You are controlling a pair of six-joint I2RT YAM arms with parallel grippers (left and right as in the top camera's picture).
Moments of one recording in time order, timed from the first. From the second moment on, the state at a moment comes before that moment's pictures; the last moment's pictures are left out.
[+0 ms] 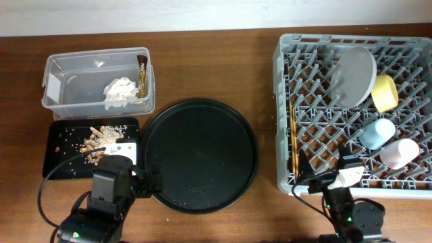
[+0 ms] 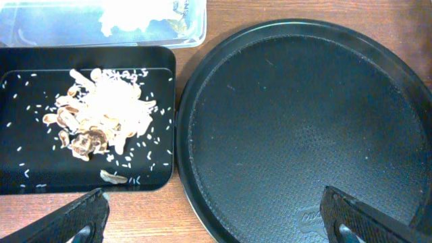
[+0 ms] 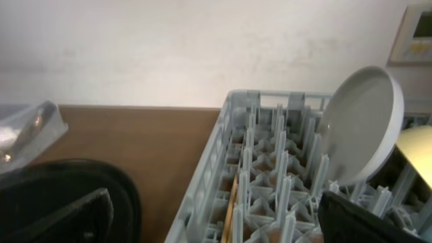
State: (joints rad) left arm -0.28 0.70 0.78 -0.91 -0.17 -0.22; right arm 0.02 0.01 0.14 -0.17 -0.12 0.04
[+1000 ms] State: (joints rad) left arm -0.28 0.70 0.78 -0.91 -0.17 -0.22; right arm 0.02 0.01 0.01 -0.07 0.02 0.04
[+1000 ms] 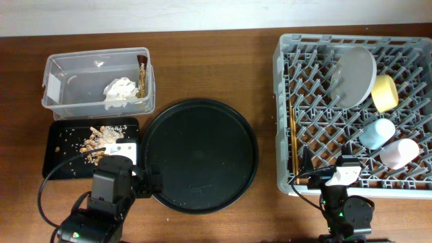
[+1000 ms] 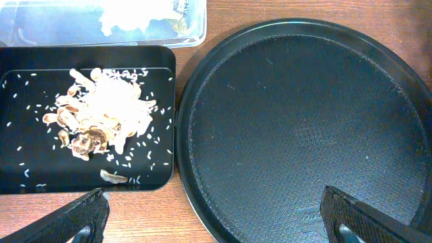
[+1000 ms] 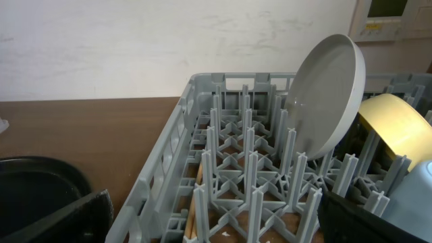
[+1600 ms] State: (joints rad) left arm -0.15 0.43 0.56 -0.71 -0.17 -0.22; right arm 0.02 0.01 0.01 -0.07 0.02 0.04
